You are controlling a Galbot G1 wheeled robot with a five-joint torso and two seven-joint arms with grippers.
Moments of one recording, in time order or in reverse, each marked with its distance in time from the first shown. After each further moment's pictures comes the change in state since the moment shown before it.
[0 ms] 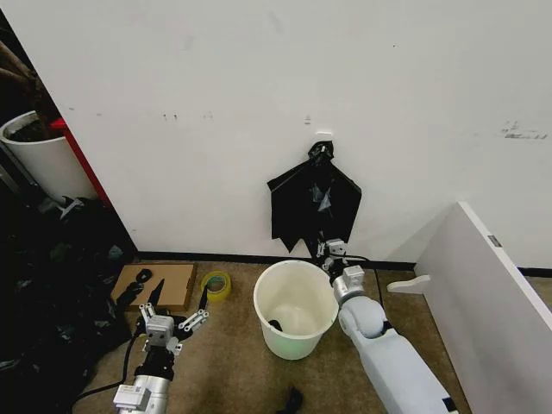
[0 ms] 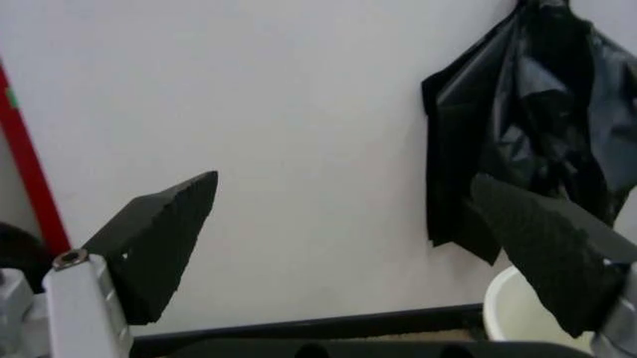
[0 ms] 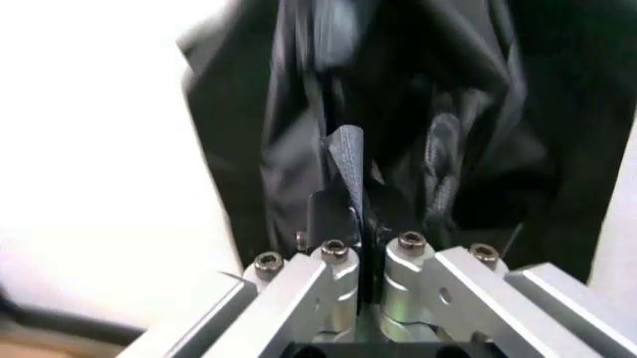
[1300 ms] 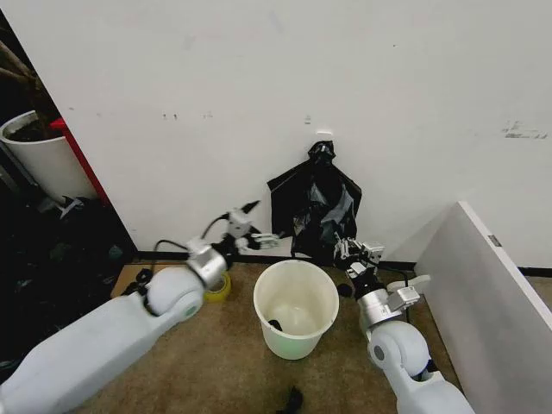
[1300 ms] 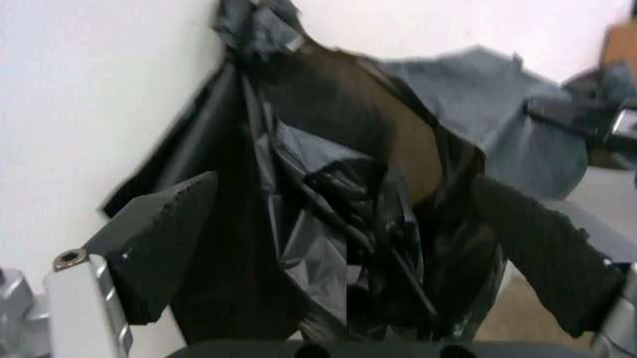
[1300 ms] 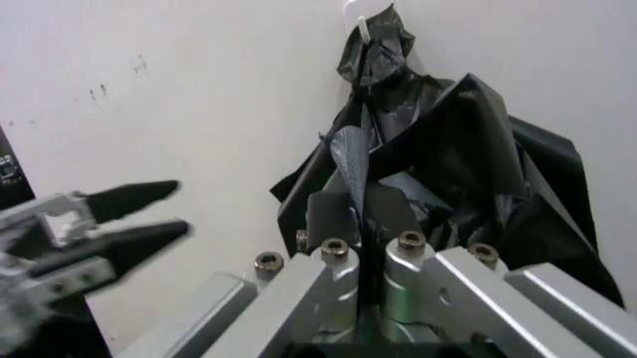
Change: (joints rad) left arm -1.298 0.471 0.988 0.313 -0.644 0.262 0.047; right arm -0.226 -0.020 0.122 0.317 0.147 0.070 -0.118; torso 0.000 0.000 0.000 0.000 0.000
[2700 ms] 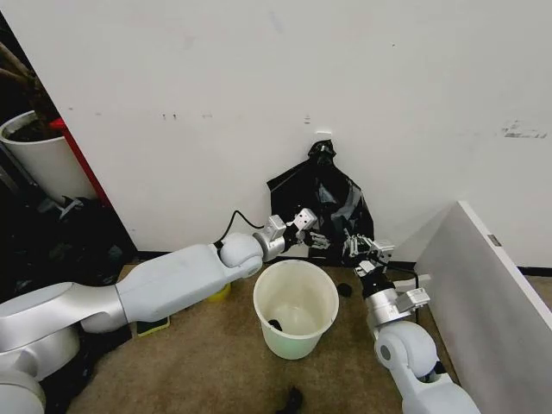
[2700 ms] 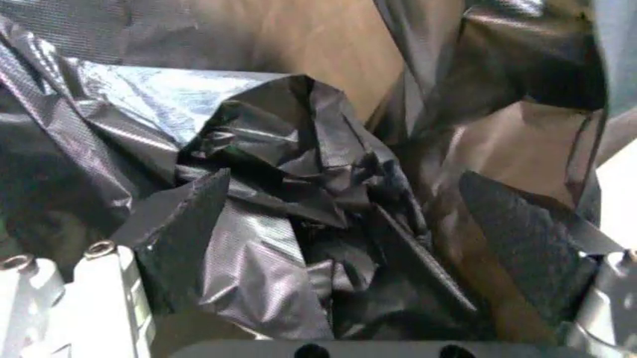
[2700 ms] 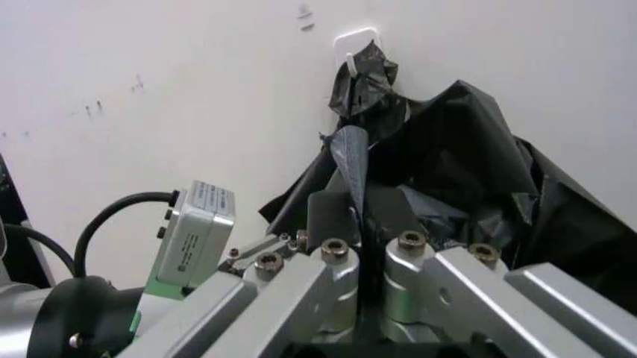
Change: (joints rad) left arm -0.341 -0.287 0.360 0.349 -0.046 0.034 0.080; right arm -0.020 0.002 0.038 0.025 -0.021 0.022 -0.012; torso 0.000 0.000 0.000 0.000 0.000
